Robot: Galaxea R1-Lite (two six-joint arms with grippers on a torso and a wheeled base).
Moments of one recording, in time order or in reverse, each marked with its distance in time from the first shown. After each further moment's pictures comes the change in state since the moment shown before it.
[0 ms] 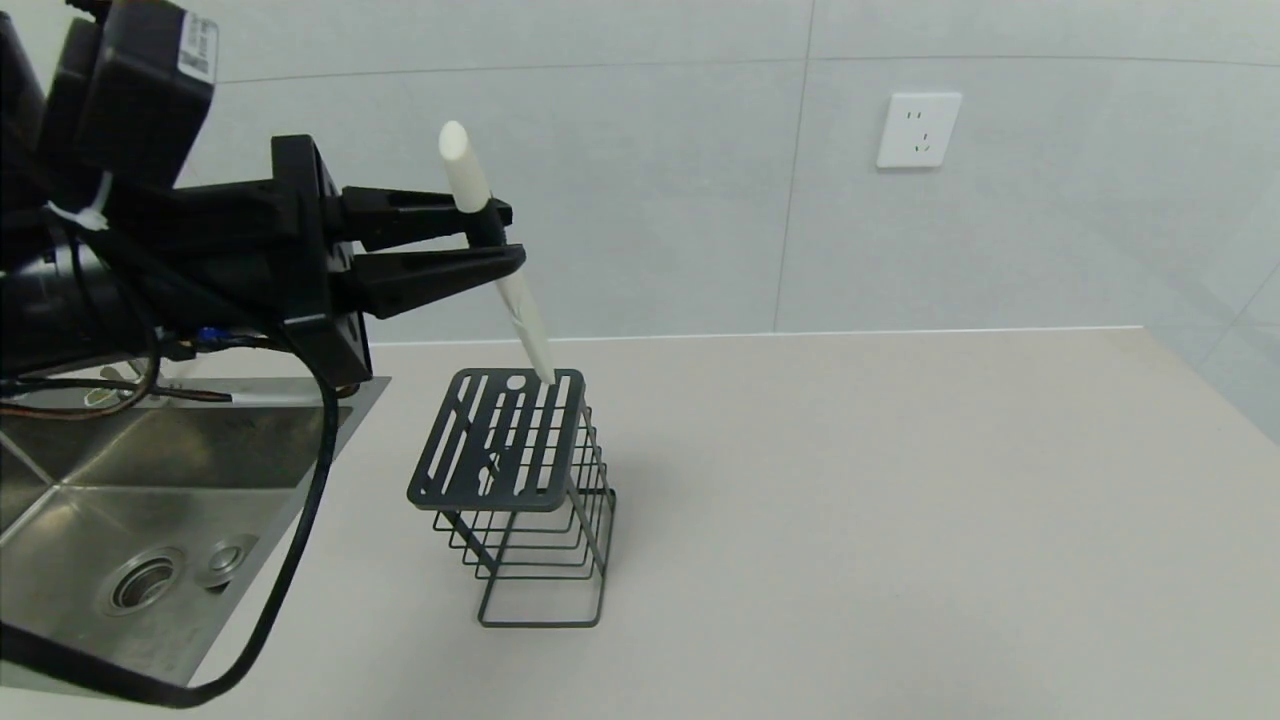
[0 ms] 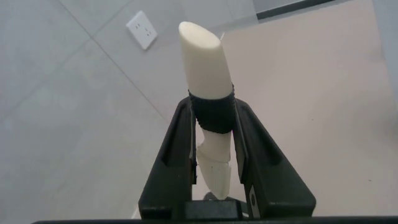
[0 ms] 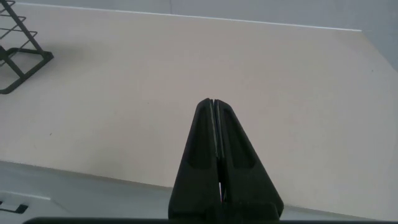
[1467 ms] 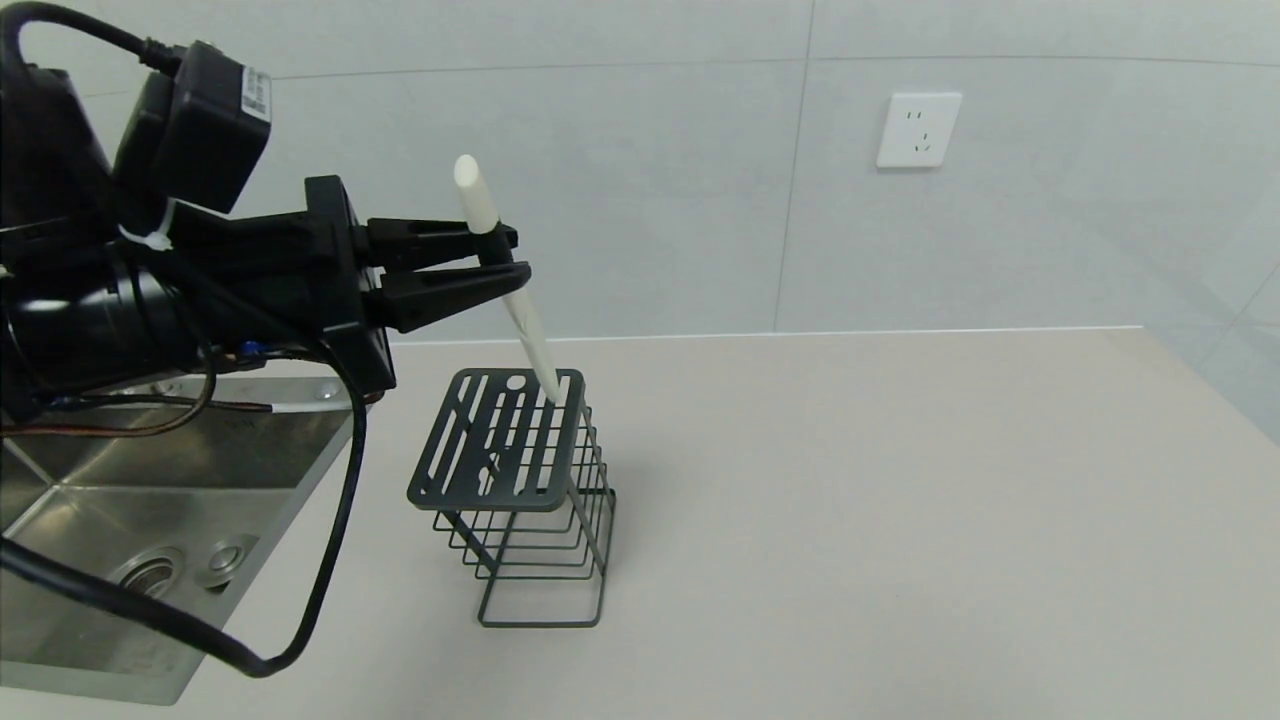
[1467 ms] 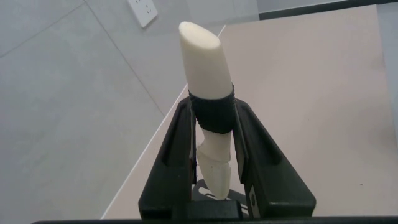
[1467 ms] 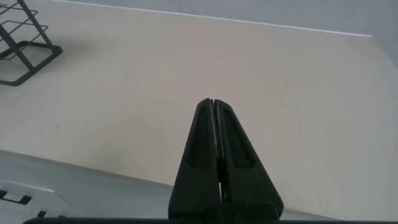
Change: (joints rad) left arm 0.033 0.049 0.053 -0.117 0.000 -0.109; right arm 0.000 0.000 0.000 0.001 0.041 -0.022
